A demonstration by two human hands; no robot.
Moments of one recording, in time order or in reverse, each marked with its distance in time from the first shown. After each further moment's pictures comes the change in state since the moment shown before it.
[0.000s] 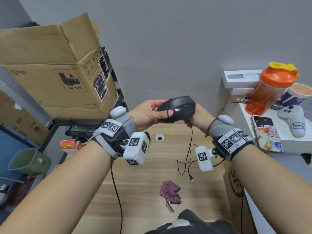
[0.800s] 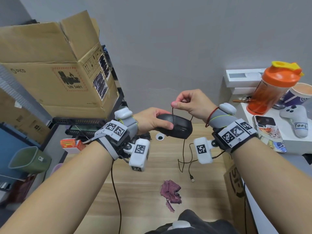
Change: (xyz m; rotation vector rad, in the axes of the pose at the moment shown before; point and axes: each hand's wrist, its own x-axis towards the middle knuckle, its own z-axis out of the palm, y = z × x) left_hand -0.002 -0.010 -0.002 0.352 0.002 -0.216; right_hand 0.013 -0.037 -0.007 -0.027 0.025 -0.169
